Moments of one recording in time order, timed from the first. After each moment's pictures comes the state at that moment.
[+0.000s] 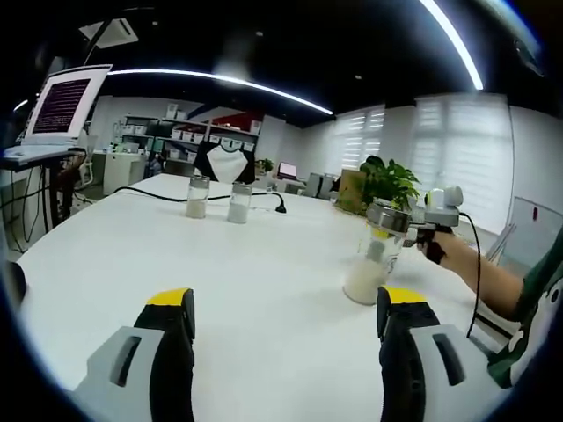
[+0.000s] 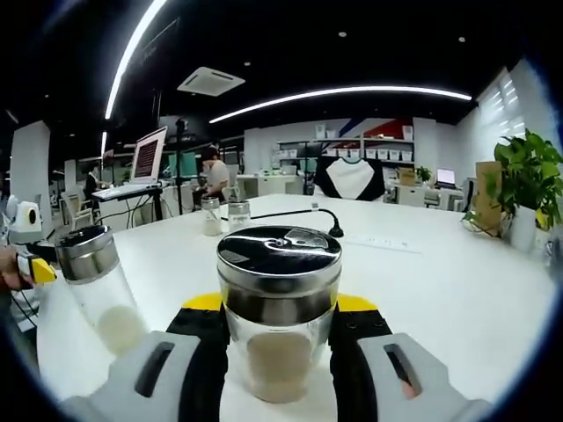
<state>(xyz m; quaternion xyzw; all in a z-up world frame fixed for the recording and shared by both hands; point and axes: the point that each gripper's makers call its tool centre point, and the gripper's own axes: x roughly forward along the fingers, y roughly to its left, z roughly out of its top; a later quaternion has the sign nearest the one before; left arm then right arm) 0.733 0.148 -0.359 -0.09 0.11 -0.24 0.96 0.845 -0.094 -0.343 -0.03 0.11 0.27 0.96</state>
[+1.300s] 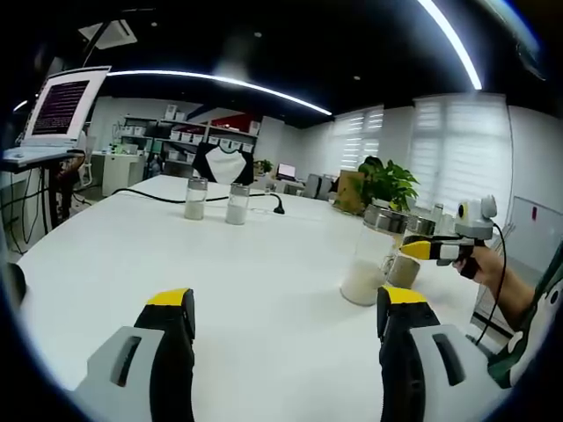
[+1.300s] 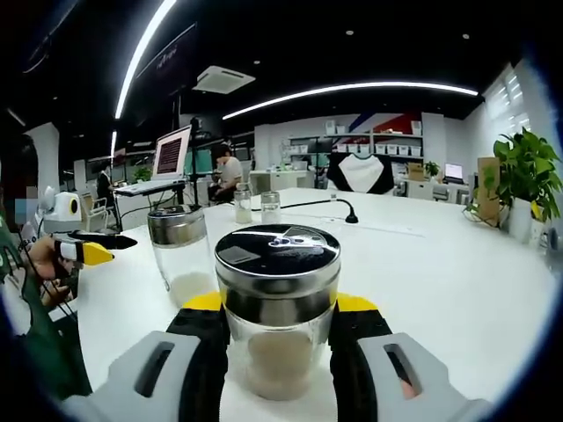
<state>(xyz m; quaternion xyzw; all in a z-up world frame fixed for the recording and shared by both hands) 0.731 0.145 -0.357 -0.09 0.10 -0.24 0.96 0.767 -0.093 -0.348 -0.03 0.12 0.30 0.95</state>
